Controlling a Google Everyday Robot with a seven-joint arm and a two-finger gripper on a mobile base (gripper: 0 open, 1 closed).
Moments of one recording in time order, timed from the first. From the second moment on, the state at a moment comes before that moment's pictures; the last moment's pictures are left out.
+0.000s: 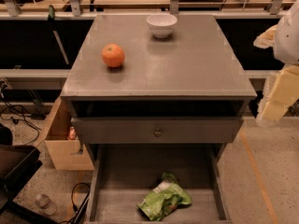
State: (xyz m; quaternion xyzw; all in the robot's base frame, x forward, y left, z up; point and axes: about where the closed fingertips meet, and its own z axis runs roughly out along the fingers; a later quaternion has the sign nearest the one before) arm 0.438 -0.216 0.980 -0.60 0.78 -0.04 0.16
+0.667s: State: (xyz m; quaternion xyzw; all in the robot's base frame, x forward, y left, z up) arm 0.446 -0.197 0.952 -0.60 0.78 -0.01 0.19
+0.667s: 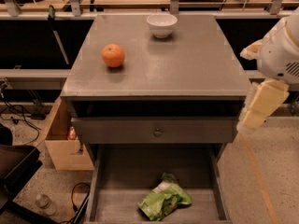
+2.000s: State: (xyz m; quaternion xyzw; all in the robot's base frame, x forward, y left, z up) arm 0.448 -0.137 0.760 -0.58 0.77 0.09 0.25
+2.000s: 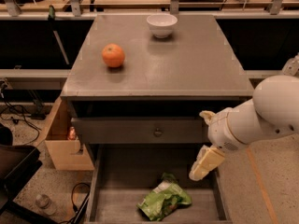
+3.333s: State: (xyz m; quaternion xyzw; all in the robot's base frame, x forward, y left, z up) arm 0.406 -0.125 0.552 -0.69 0.66 0.19 0.25
